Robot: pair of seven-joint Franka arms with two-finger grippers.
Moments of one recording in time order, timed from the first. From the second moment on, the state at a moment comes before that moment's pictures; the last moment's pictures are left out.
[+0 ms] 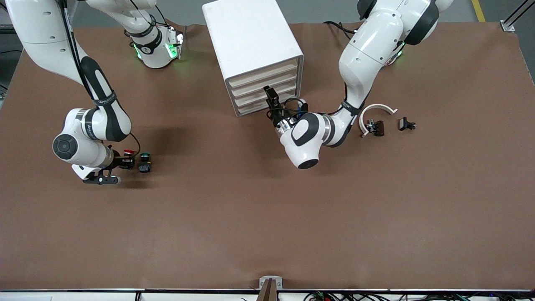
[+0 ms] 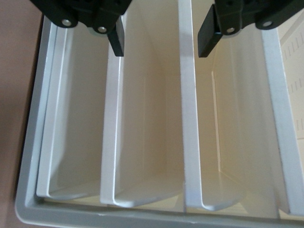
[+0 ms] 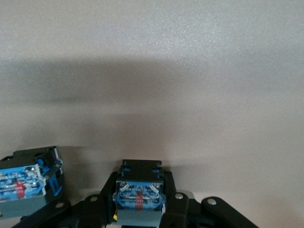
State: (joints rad) left arm -0.56 0.89 -0.12 -1.45 -0.96 1.44 -2.31; right arm 0.00 0.49 -0.09 -2.09 -0.04 2.43 -0.04
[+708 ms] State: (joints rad) left arm -0.58 0.89 -0.15 -1.45 -0.96 1.38 -2.33; right arm 0.02 0.39 -0.06 -1.95 -0.04 2.05 0.00
